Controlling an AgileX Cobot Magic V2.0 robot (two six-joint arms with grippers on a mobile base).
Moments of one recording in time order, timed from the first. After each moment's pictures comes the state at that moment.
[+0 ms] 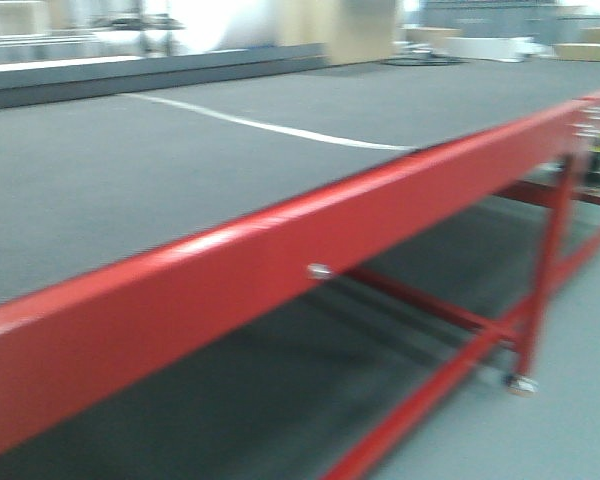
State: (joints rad) left arm -0.17 0.73 -1.02 0.06 0.62 0.00; right arm 0.05 0.62 -0.93 0.10 0.58 -0.09
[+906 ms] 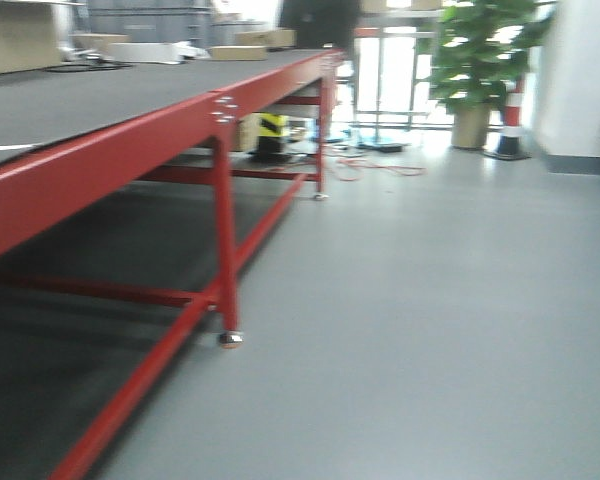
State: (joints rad) left arm -0.17 0.73 -1.02 0.06 0.62 0.00; right arm 0.05 0.62 -0.93 0.10 0.58 -0.09
